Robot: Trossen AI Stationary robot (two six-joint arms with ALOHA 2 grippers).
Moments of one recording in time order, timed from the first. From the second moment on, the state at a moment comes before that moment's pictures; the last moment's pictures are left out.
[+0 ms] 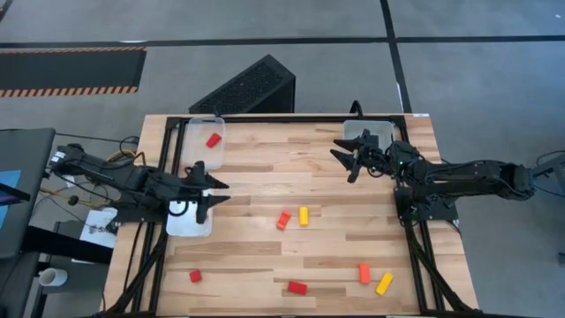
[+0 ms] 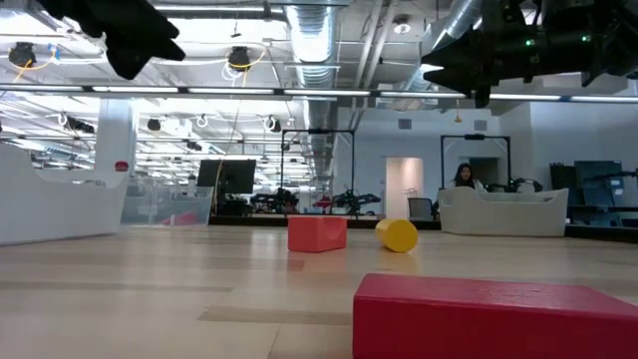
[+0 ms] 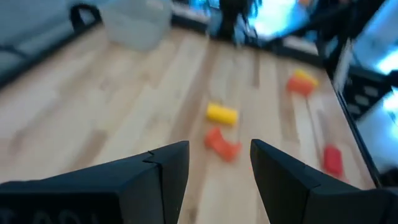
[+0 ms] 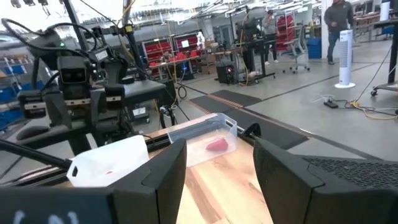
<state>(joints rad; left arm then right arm) -0.31 0.68 0.58 -0.36 -0.37 -0.42 -0.28 0.85 0.32 0.63 0.11 0.18</state>
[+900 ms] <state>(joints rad) -0.55 1.24 0.82 -0.77 0.16 -0.91 -0.19 0.85 0.32 0.59 0.10 0.22</state>
